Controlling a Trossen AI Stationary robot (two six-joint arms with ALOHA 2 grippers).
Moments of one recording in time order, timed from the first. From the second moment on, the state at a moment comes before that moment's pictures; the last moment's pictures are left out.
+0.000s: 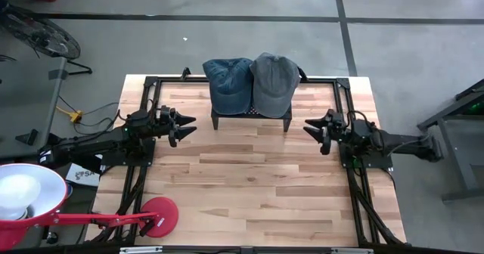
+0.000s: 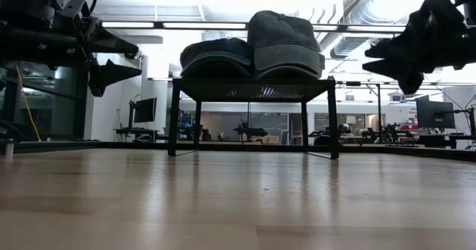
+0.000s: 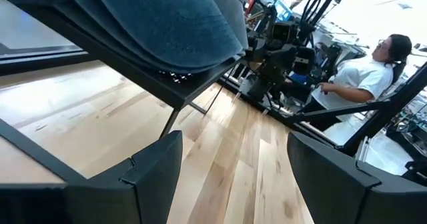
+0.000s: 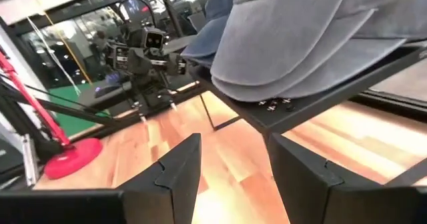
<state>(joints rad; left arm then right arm) 0.35 0.30 0.02 0.27 0.15 -0.50 -0.09 0.06 0.03 0.00 0.22 0.37</state>
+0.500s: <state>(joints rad) 0.22 0.26 0.01 0.16 0.07 -0.50 -0.10 0.05 0.04 0.01 0.23 0.36</state>
